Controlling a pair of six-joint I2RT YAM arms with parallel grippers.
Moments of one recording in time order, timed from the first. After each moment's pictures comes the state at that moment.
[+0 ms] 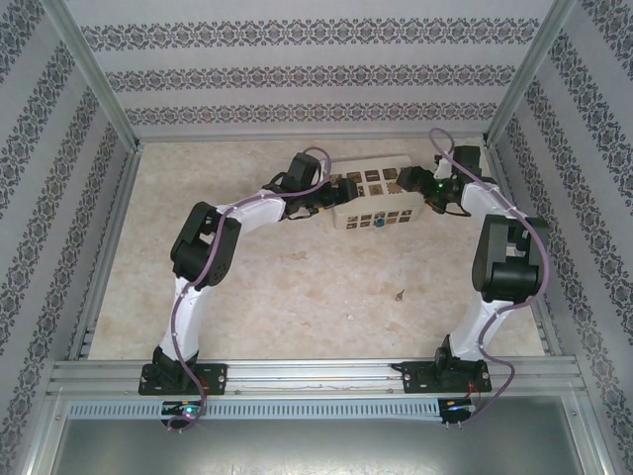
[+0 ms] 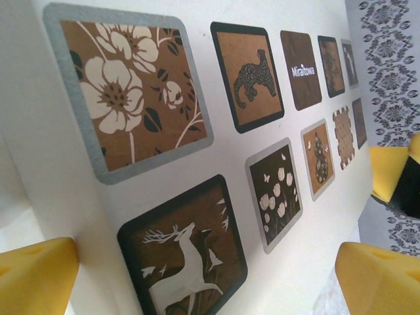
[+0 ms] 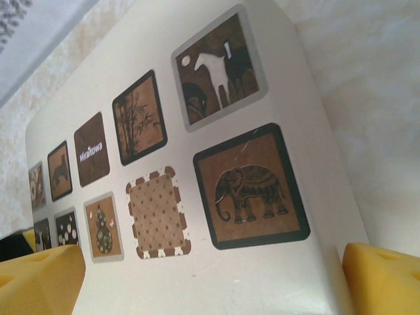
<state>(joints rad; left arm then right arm) -0.51 2.20 1.61 -0.06 0.43 -0.77 -0.11 1.83 1.26 -0.37 -0.58 0.41</state>
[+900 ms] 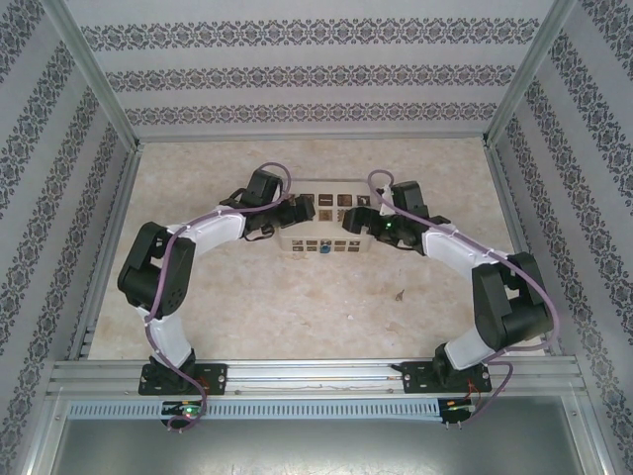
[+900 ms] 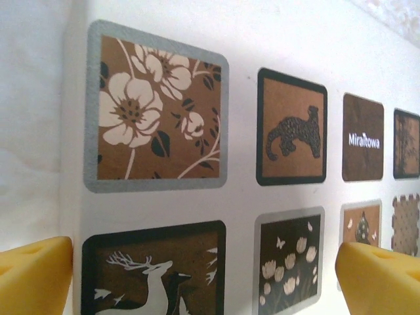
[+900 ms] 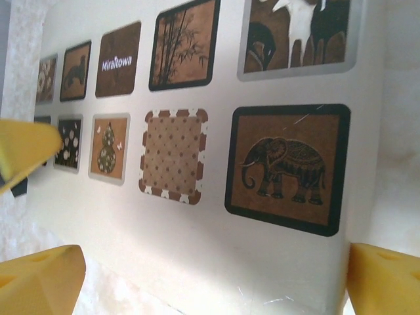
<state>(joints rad) -0.41 1.82 1.17 -0.19 0.25 -0.71 0.31 1.54 0.87 -0.16 -0.44 0.55</state>
